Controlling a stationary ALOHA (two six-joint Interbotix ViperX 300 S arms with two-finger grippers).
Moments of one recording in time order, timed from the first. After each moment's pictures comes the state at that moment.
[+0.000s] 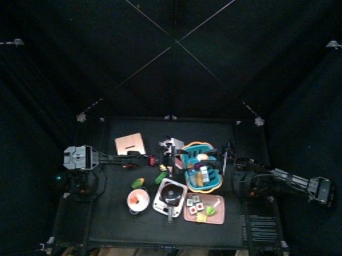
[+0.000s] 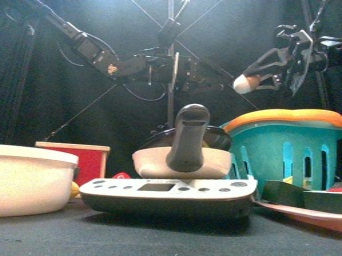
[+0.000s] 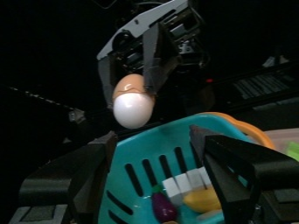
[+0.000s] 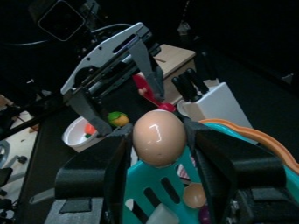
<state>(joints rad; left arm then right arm) 0.19 0.22 0.41 0.19 -0.67 0.20 -0.52 -0.81 1.14 -1.00 -0.37 1.24</state>
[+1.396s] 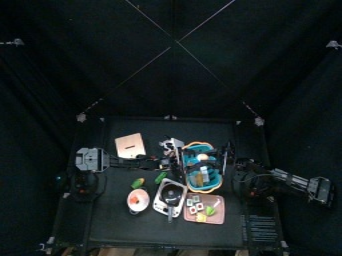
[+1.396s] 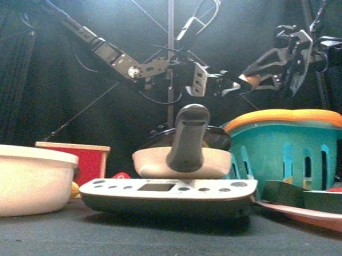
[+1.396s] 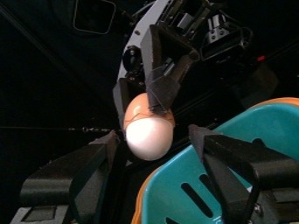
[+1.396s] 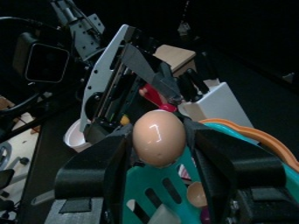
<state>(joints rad) 0.12 0.33 0.28 -0.05 -0.76 0.75 -0.52 -0.81 1.14 -0.99 -0.37 1.24</state>
